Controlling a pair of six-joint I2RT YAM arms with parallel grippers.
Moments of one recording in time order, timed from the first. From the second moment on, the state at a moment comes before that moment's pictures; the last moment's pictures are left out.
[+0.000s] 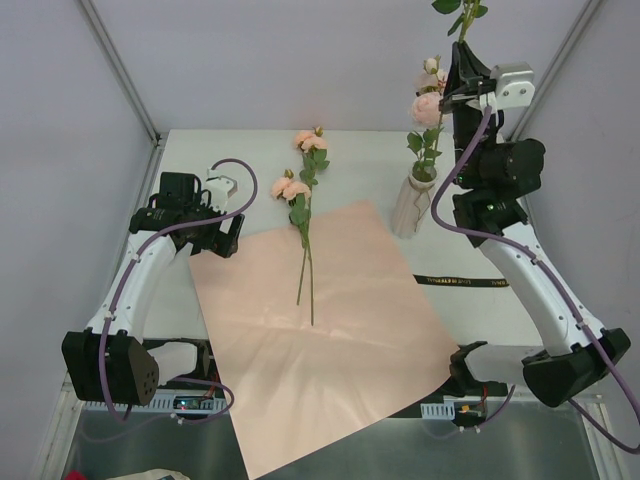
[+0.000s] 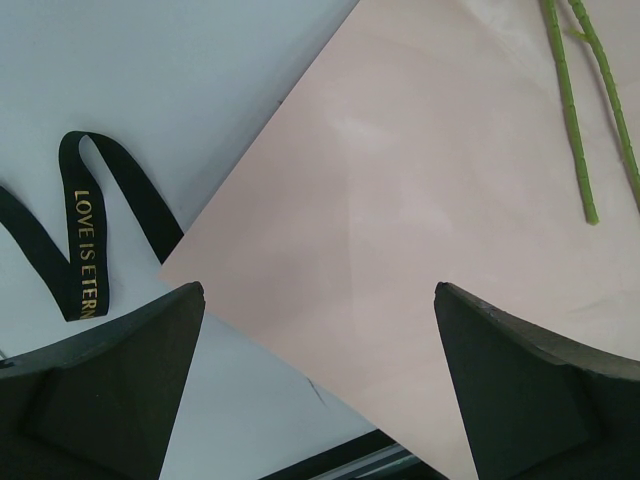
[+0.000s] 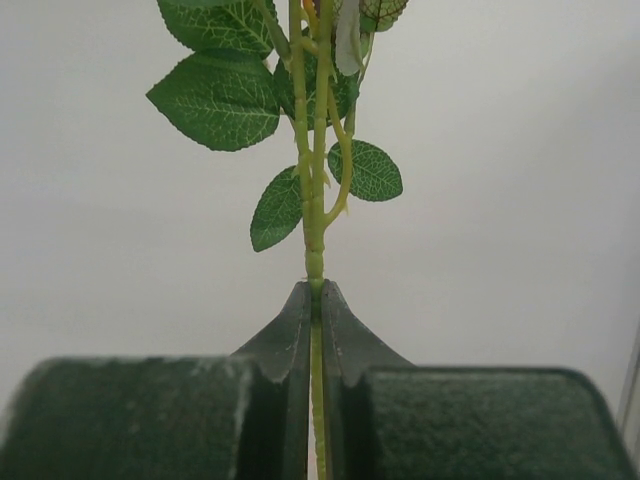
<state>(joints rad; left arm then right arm) -0.06 1.18 1.05 -0.84 0.28 0.31 0.51 1.26 1.44 0.57 0.23 -0.31</state>
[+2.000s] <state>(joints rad) -0.06 1.17 1.07 -0.87 0.24 0.31 0.77 1.09 1.13 0.21 0.35 0.00</state>
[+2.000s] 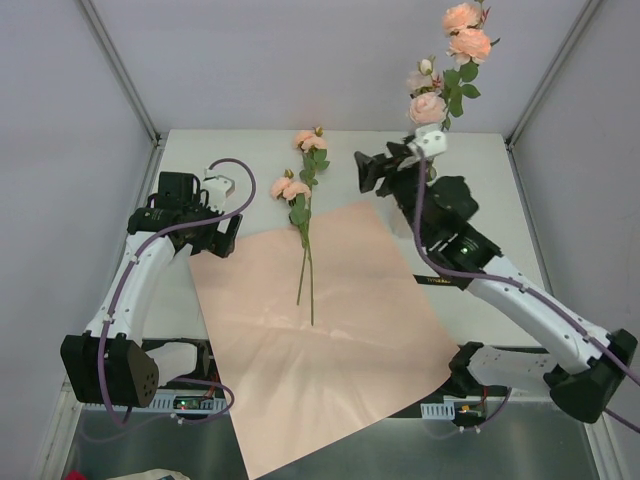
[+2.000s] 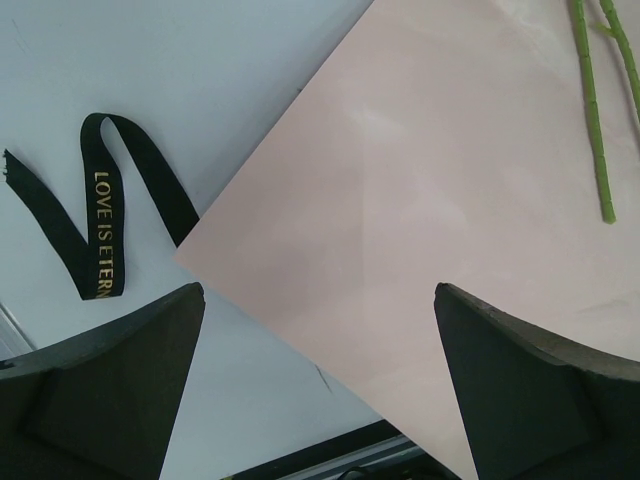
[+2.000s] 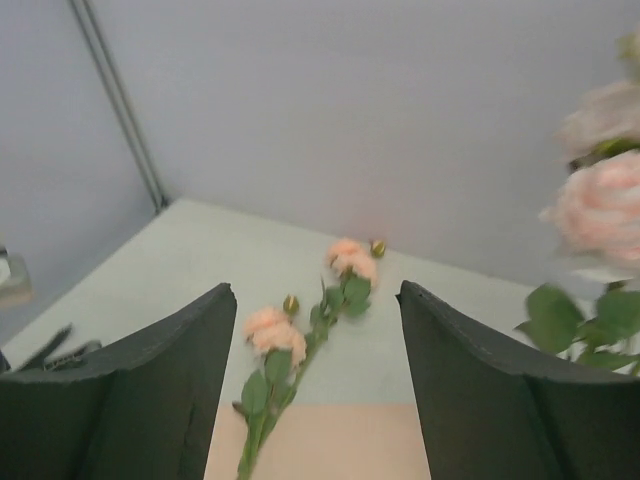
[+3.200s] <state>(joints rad) -0.05 1.13 1.03 -0.86 0.17 0.31 0.86 2.00 1.39 -0.31 0.13 0.17</state>
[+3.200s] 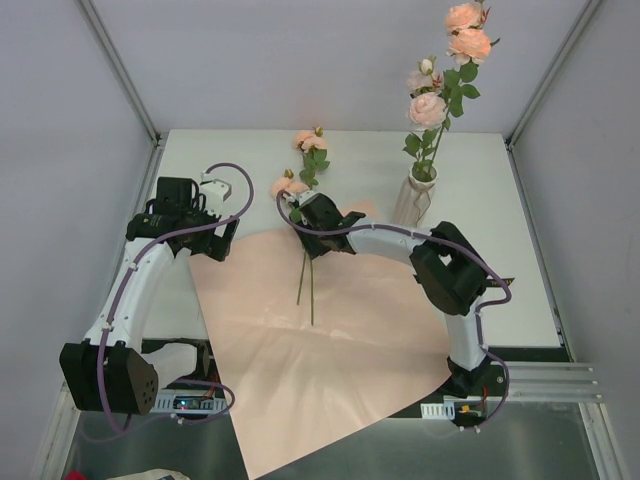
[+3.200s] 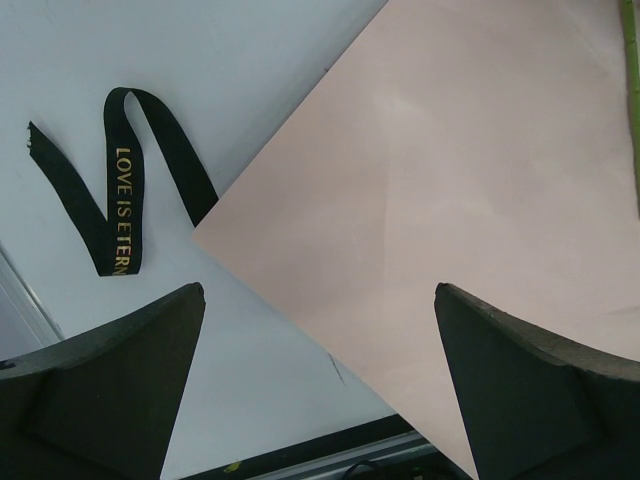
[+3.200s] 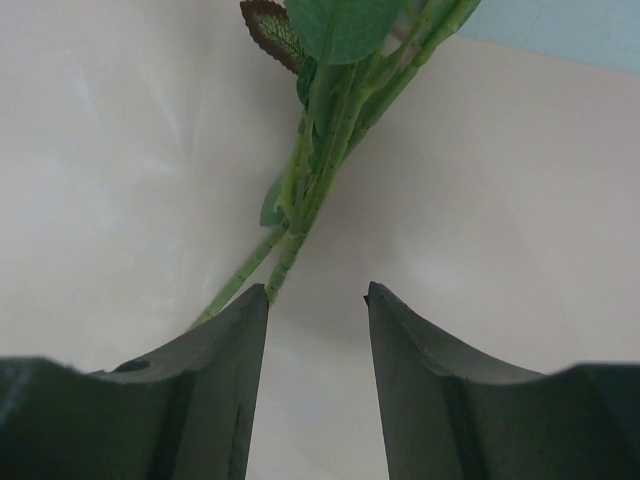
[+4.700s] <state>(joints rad) -0.05 1.10 1.02 -0.86 0.17 0.31 0.86 1.47 1.23 -0.09 0.29 0.08</state>
